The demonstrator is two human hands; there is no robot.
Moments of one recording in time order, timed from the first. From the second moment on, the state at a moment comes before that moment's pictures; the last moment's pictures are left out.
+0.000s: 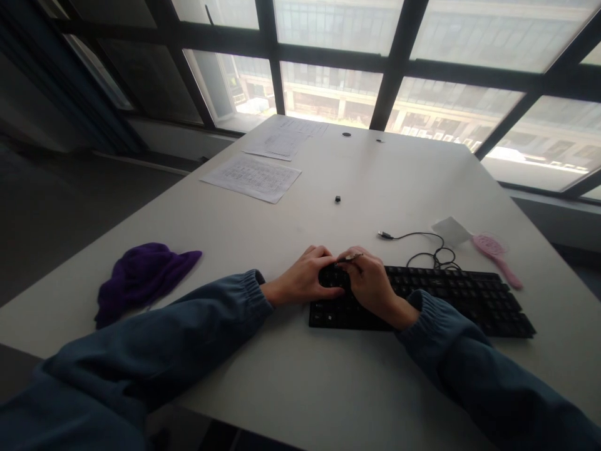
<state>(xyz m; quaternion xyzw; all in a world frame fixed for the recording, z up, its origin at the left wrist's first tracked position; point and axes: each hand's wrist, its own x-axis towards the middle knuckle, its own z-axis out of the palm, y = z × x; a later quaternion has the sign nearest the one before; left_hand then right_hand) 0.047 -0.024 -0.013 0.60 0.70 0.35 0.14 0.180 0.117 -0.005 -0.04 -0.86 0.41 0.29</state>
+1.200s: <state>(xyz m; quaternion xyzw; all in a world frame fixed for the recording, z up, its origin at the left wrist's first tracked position) 0.038 -0.007 -0.007 0.41 0.60 0.61 0.31 0.176 0.121 0.001 -0.08 -0.79 0.49 0.37</state>
